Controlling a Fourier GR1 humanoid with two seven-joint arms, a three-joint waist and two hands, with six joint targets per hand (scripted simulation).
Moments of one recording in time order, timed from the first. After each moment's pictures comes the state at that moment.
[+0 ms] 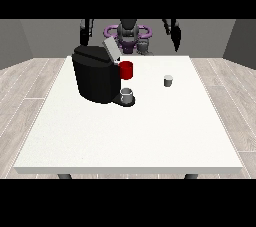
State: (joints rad) left arm -0.02 0.10 -0.01 -1.56 -0.02 0.00 0.01; right arm 0.04 -0.10 0.01 -1.56 0.03 0.00 0.02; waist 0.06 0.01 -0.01
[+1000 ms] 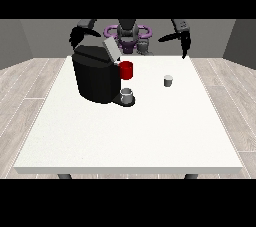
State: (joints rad) left arm -0.22 0.32 0.15 -1.34 -0.02 -0.15 -0.09; right arm -0.04 -0.02 -0.04 -1.59 -0.01 -0.08 -0.09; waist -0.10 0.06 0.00
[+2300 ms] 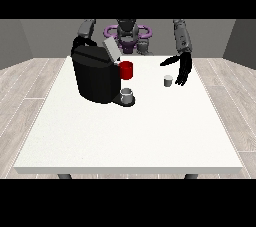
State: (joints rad) left arm -0.53 0.41 0.12 -0.82 -0.25 -0.12 -0.13; right arm -0.19 -0.03 -0.03 -1.47 0.02 -0.14 -0.04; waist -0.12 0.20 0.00
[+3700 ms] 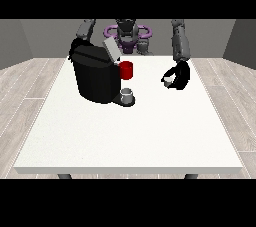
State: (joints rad) left arm -0.64 0.44 0.06 -0.55 -0.55 0.16 -0.29; right arm -0.23 -0.02 -0.02 -1.47 0.01 -0.15 -0.03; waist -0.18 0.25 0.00
